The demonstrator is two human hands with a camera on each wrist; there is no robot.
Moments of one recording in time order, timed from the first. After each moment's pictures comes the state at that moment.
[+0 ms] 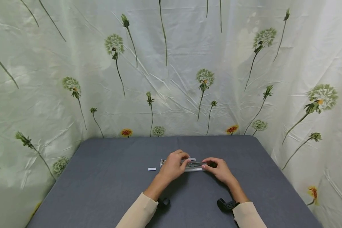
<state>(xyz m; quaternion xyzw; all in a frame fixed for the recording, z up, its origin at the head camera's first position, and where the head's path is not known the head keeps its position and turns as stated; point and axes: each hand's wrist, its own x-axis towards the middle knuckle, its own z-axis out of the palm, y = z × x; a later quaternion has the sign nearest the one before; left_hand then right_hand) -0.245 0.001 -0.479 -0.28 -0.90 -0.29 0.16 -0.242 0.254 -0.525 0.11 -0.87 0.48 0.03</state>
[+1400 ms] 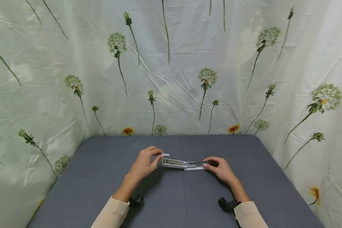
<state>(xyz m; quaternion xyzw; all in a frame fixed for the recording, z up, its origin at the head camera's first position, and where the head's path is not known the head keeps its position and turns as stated) -0.241 -0.112 -0.464 -0.27 -0.88 -0.33 0.19 -0.240 0.254 -0.525 0.12 -0.86 0.50 0.03</state>
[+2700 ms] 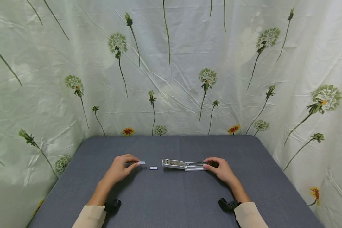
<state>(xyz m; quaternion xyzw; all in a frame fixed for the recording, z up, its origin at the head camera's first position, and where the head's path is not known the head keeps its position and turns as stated) -0.243 -0.218 -0.500 -0.23 -0.91 -0.30 0.15 -0.230 0.244 -0.506 0.11 -0.87 0.48 0.03</state>
